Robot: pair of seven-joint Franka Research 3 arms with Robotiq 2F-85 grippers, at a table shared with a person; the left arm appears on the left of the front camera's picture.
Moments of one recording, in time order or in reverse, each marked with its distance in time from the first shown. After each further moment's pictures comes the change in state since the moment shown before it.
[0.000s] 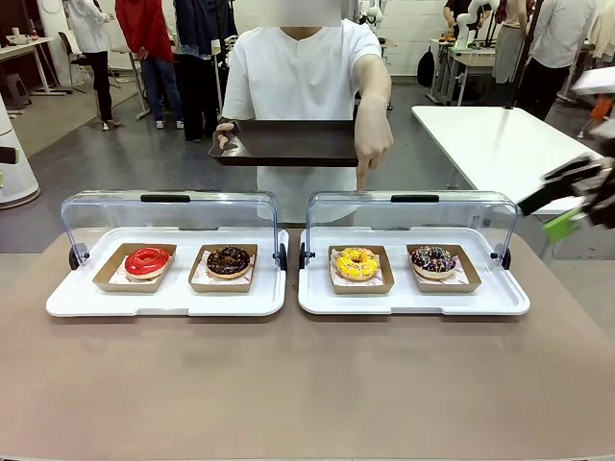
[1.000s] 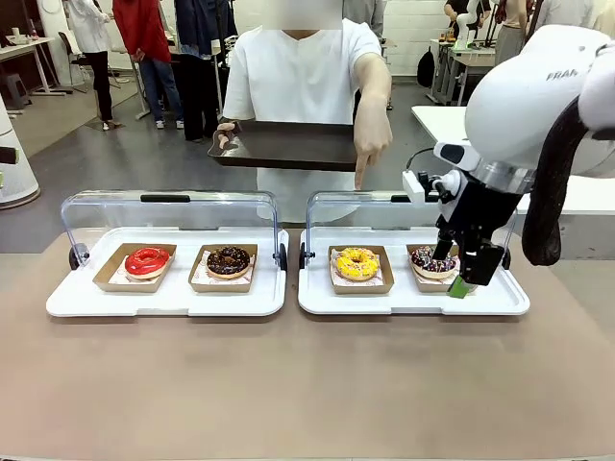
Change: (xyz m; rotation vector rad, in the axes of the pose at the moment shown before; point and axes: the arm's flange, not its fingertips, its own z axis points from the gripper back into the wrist) left arm 0.000 0.000 0.000 0.000 0.001 0.000; right arm 0.045 -0.047 -0.153 -0.127 0.594 0.243
